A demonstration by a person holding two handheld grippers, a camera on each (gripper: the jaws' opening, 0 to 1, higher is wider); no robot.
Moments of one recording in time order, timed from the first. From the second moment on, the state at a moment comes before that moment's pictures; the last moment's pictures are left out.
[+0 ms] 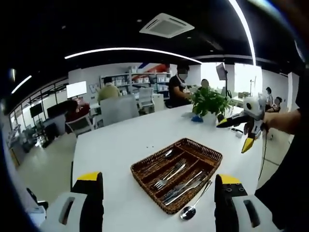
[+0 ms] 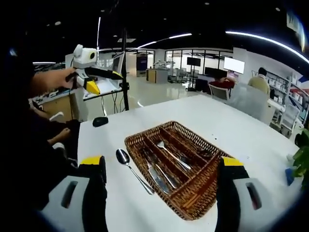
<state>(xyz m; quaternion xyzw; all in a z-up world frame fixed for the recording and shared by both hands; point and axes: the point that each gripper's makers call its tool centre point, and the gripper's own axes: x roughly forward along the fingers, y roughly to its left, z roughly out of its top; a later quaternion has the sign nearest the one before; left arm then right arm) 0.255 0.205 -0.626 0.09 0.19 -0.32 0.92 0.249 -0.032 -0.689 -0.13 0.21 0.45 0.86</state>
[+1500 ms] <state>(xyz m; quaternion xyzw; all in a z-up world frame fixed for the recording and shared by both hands) 0.209 0.243 -0.633 0.09 0.21 -0.28 0.93 0.214 0.086 -0.849 -0.20 0.29 0.58 0.74</state>
